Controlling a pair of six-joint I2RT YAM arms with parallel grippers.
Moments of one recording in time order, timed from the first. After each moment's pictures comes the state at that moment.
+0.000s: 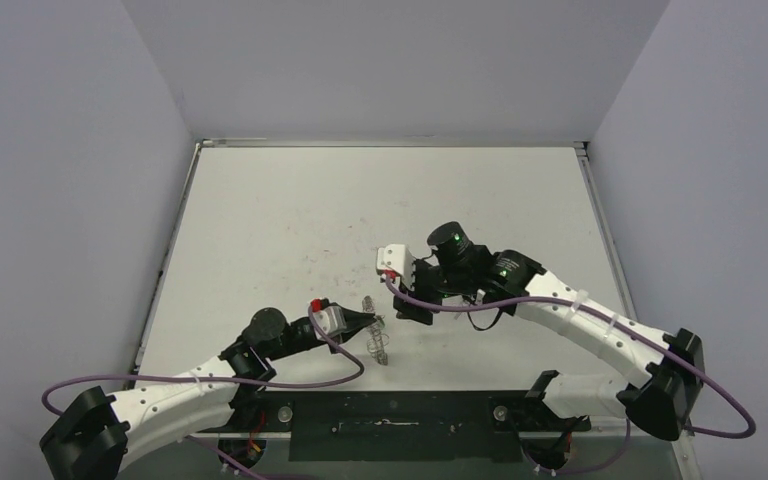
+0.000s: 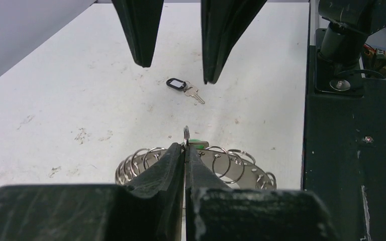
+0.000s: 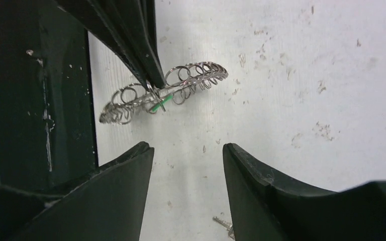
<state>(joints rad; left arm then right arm) -0.88 0.77 0.14 0.64 0.36 0.11 0.88 1.28 1.11 -0.66 -0.41 -0.48</state>
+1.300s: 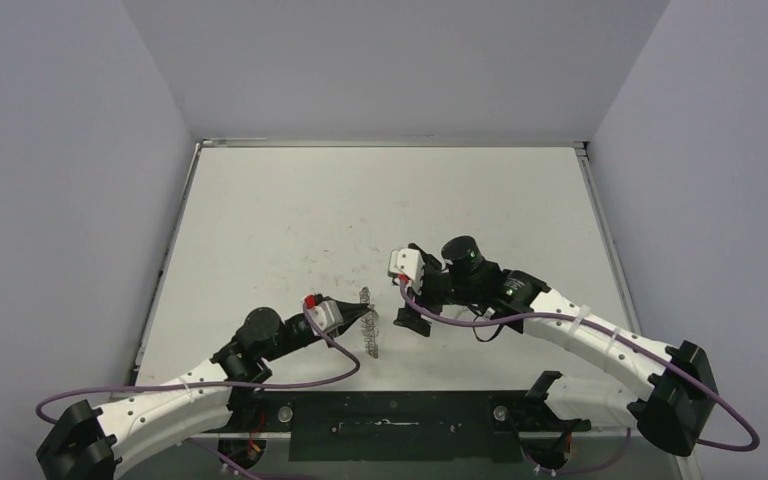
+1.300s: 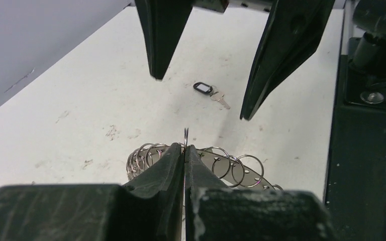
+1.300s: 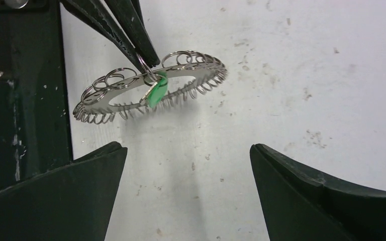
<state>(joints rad) -0.88 0.68 0.15 0.59 0.27 0.12 0.84 1.17 0.86 -0.35 -0.45 -0.44</state>
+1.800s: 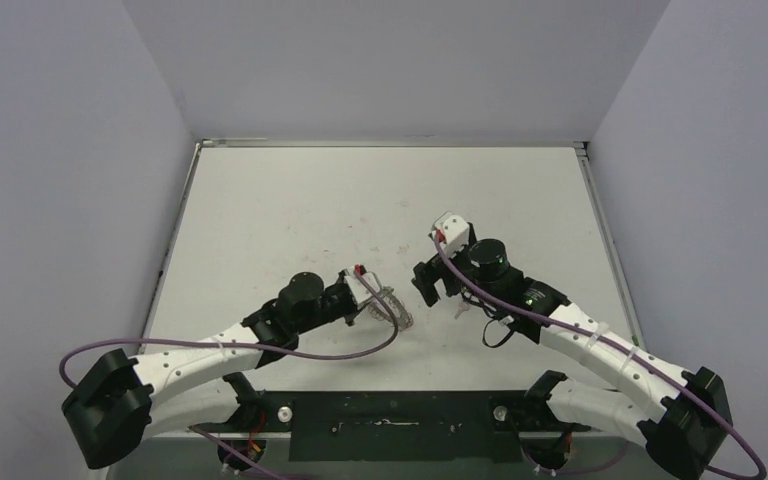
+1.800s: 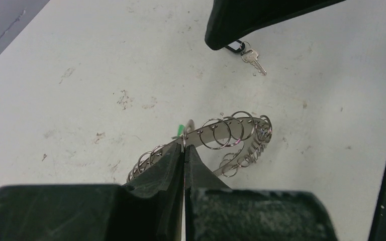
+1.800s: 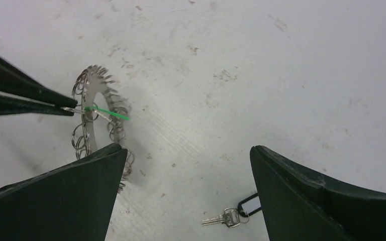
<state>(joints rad) -0.88 0.99 0.40 0.36 0.15 0.22 0.76 1.01 0.72 -0.17 -0.05 -0.09</state>
